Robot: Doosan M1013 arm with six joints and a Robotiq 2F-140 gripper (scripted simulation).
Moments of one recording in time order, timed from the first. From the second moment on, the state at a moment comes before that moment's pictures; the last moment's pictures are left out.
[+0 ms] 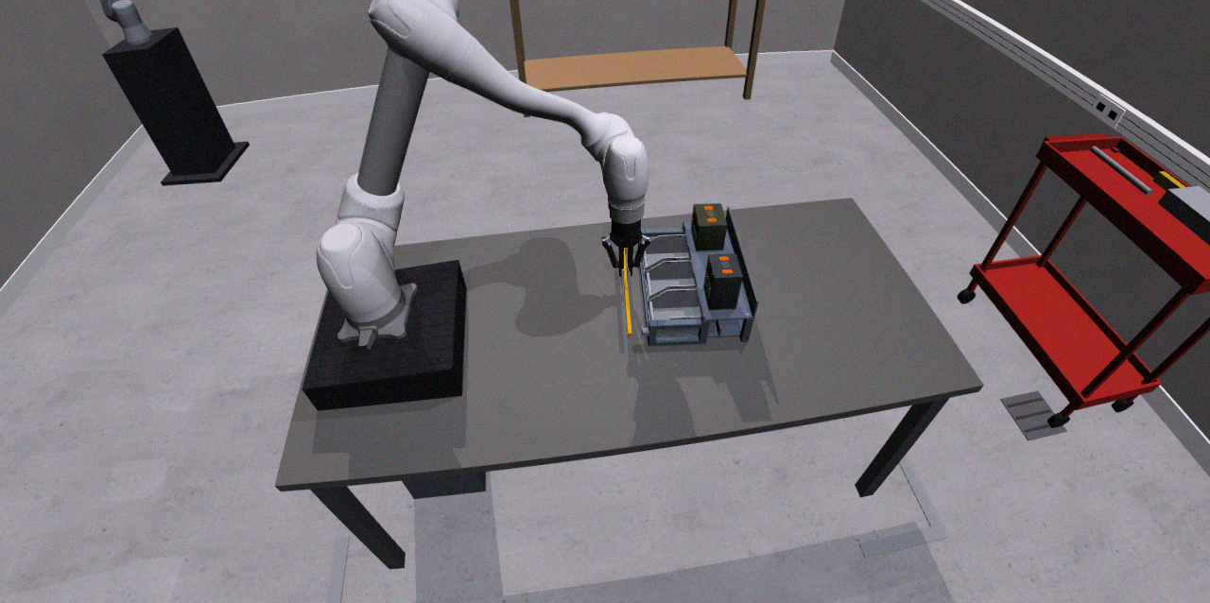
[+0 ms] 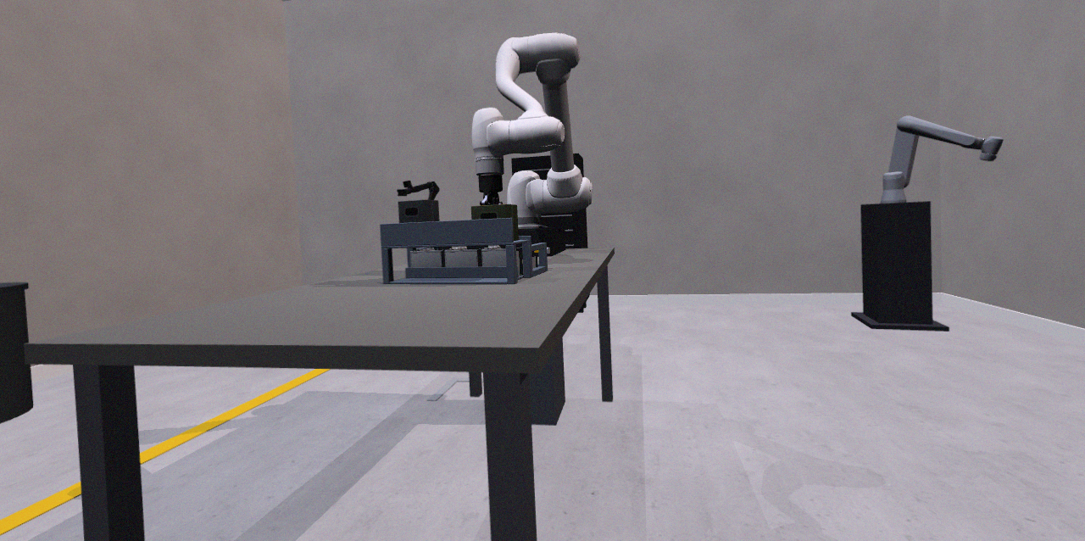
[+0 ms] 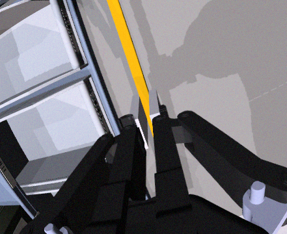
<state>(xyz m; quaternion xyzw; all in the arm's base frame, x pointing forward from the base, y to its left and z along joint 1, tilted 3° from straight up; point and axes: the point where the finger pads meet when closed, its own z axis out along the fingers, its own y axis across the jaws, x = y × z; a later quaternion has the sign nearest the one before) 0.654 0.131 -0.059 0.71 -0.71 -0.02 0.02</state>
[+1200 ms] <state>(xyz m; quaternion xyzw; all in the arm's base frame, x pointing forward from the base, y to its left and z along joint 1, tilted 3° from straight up) 0.663 0.139 -0.018 0.71 -0.71 -0.02 0.02</state>
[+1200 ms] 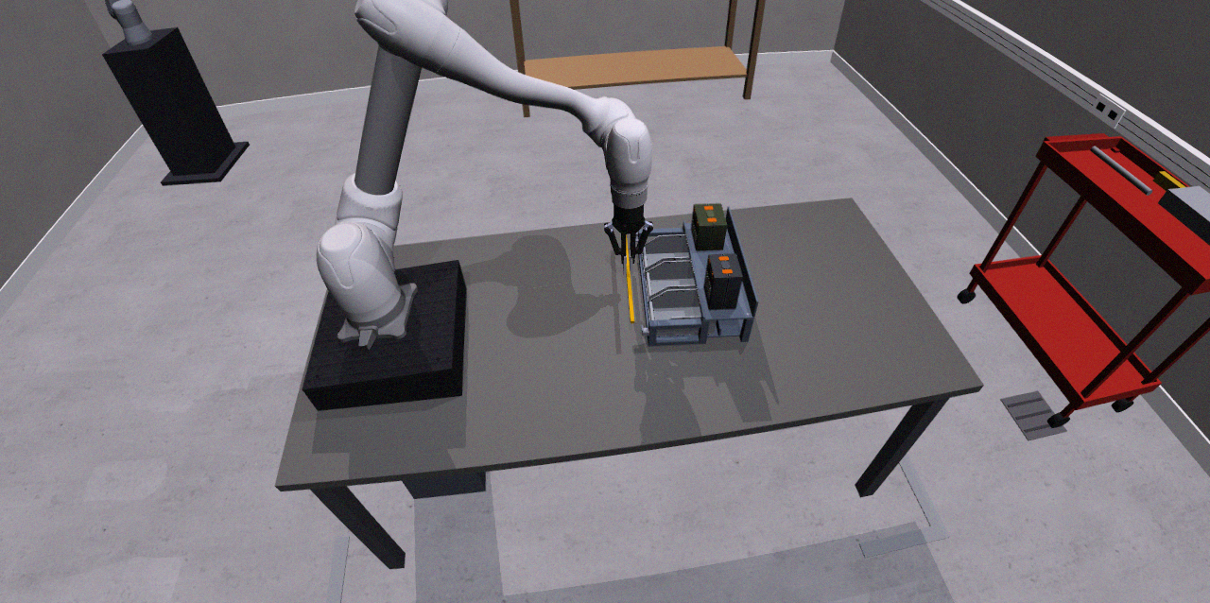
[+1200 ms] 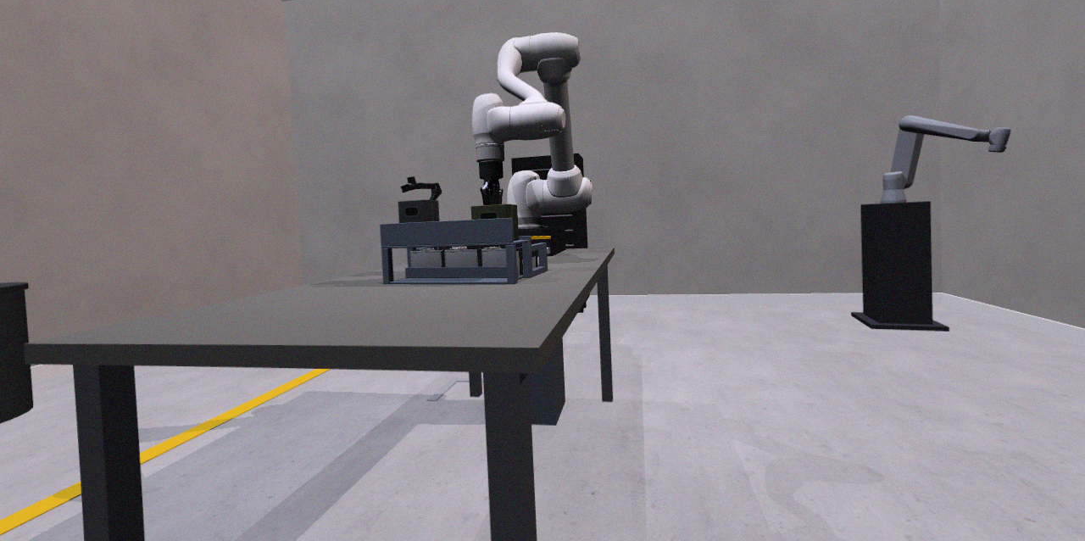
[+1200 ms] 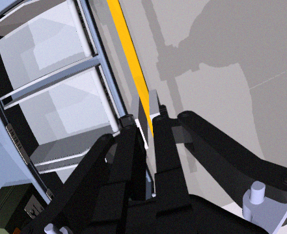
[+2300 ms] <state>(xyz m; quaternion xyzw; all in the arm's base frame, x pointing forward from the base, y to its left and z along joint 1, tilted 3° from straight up) 0.661 0.137 -0.025 0.71 -0.71 -0.02 0.02</state>
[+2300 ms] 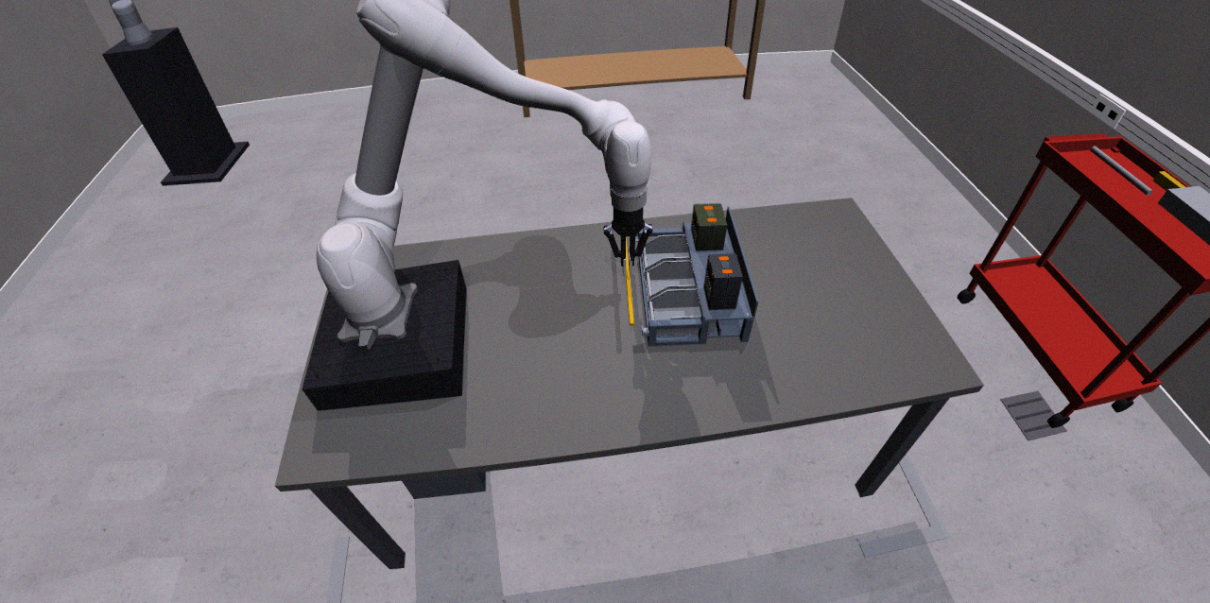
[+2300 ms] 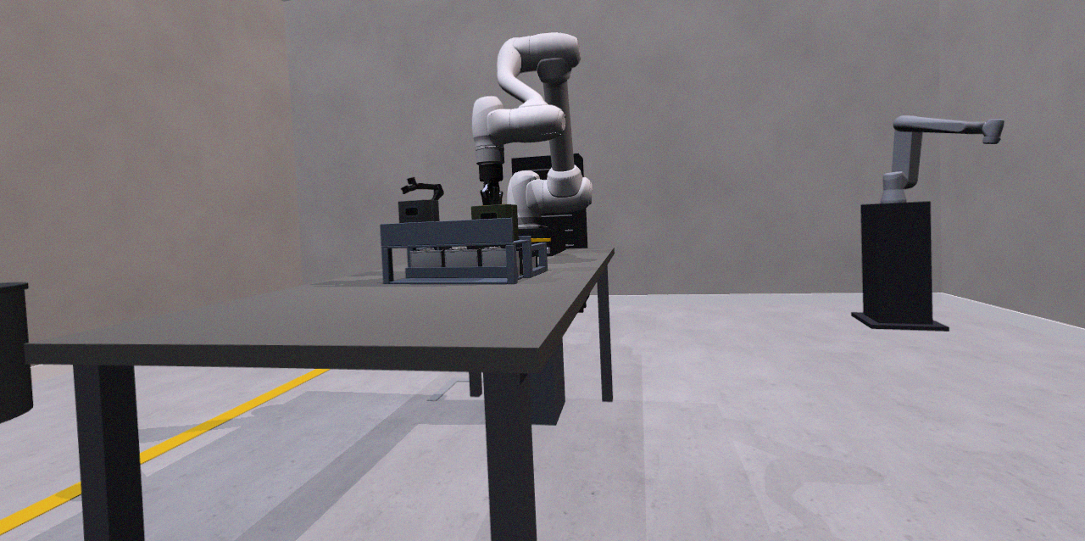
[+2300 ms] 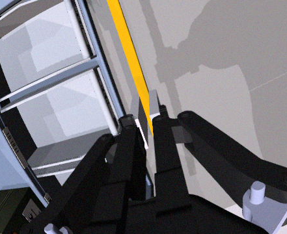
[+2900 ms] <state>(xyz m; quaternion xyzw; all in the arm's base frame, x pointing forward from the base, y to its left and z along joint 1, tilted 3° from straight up) 0.672 0.137 -0.029 0.71 -0.71 -0.02 0.02</state>
